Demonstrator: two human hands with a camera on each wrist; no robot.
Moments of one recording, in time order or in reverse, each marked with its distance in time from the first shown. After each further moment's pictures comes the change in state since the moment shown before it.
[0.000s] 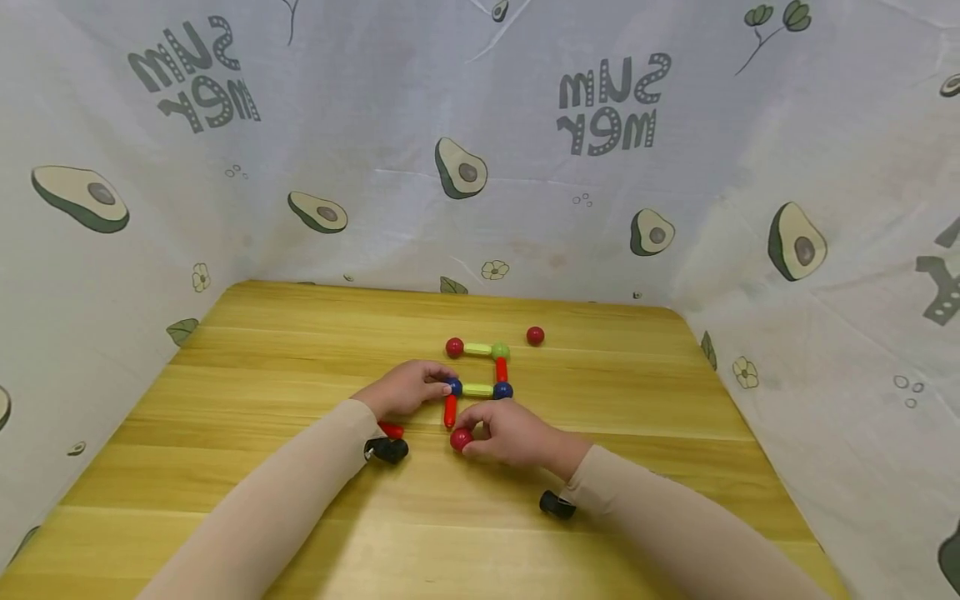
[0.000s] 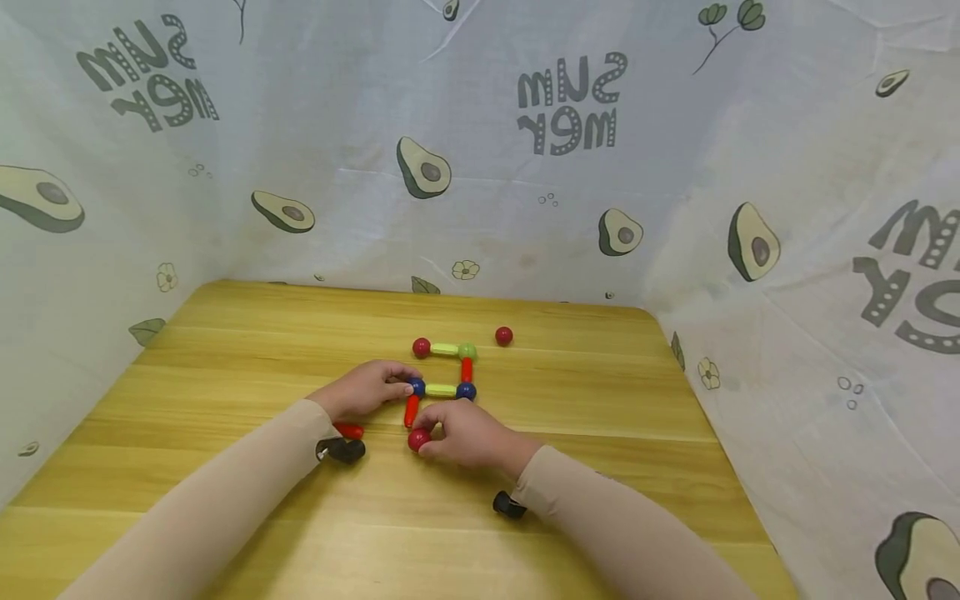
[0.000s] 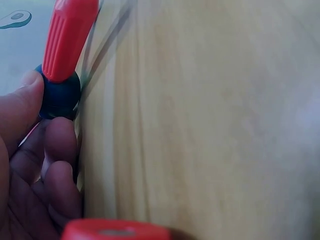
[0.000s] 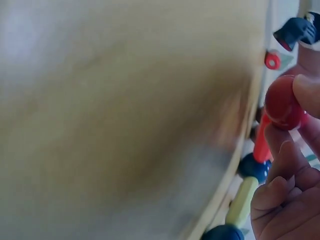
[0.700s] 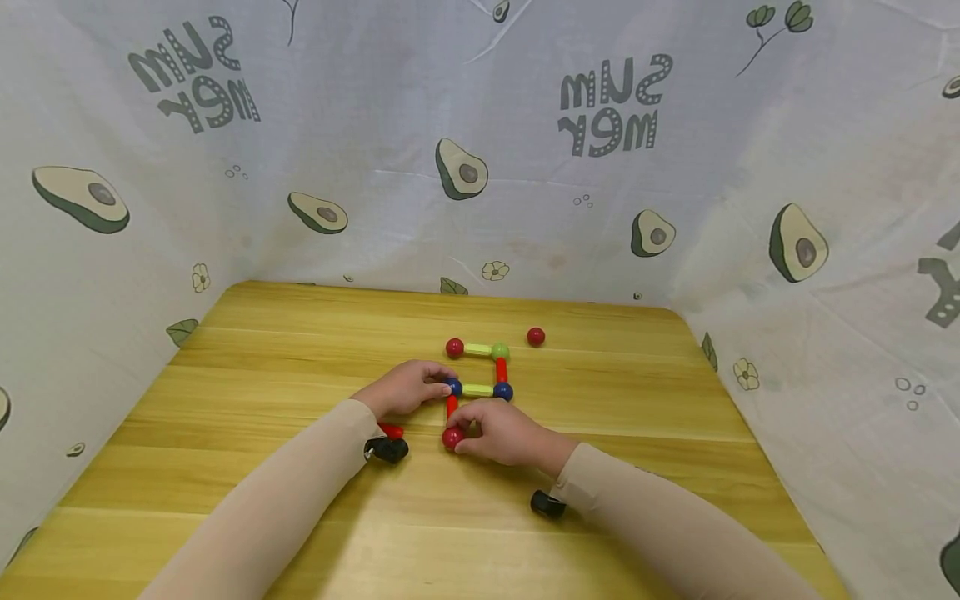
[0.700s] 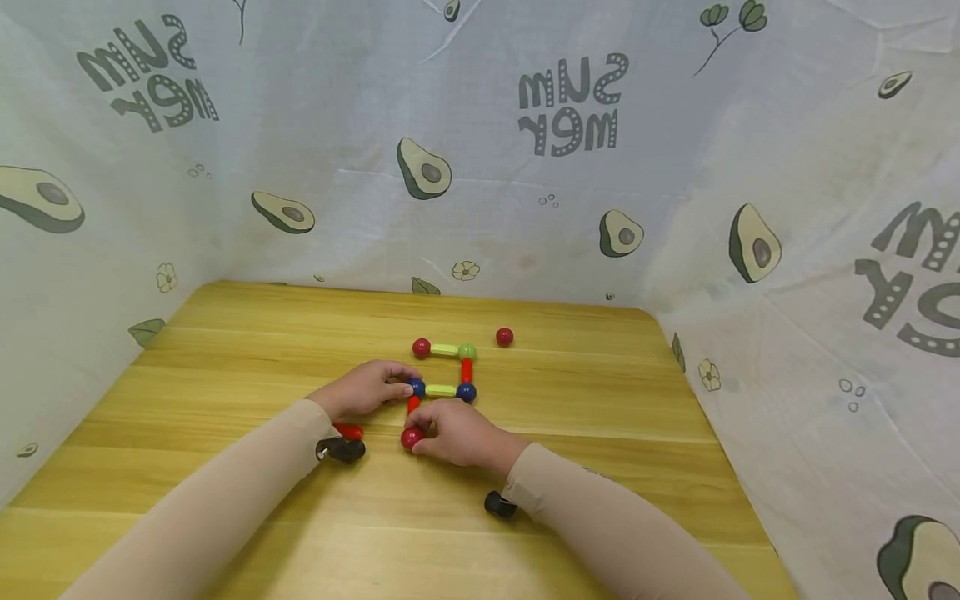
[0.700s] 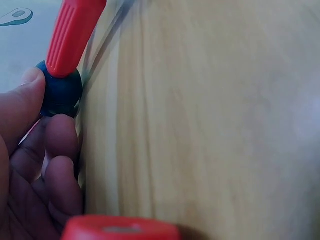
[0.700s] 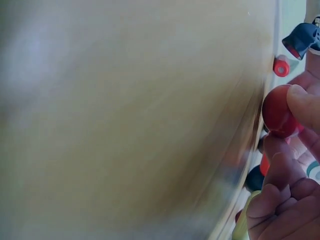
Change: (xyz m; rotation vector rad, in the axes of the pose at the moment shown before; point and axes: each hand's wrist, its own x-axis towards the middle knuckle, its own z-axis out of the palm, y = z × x) left_hand 0.000 0.001 -0.003 -0.007 -0.012 -0.009; right_hand 0.013 0.002 0.010 -0.033 0.038 -0.060
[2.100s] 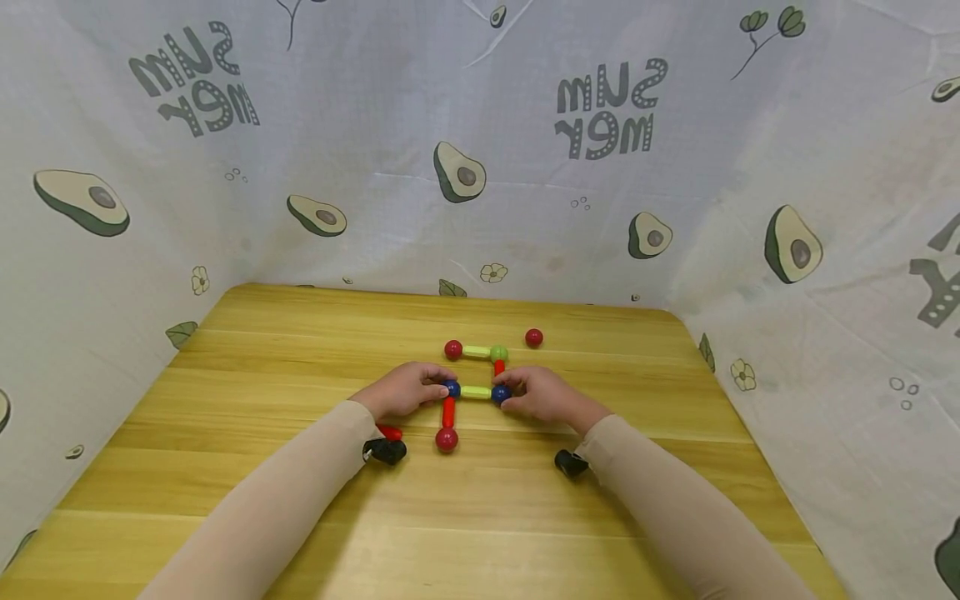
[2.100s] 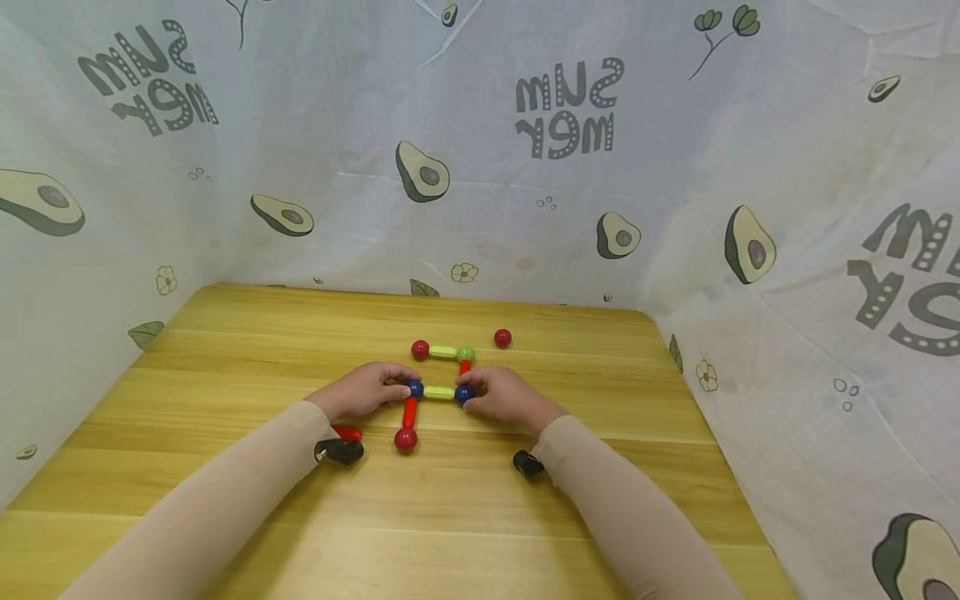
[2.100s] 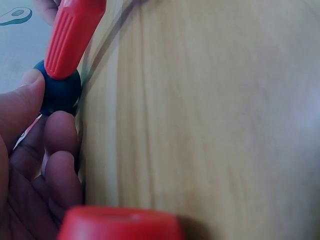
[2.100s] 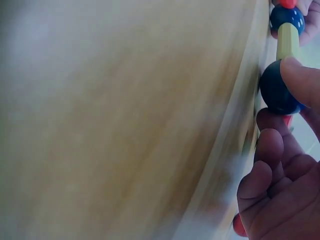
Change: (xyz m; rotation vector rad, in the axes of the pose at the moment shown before) left_hand -0.001 0.000 0.001 0.000 -0.015 0.008; right_hand 0.002 0.065 -0.055 0.056 0.092 0.313
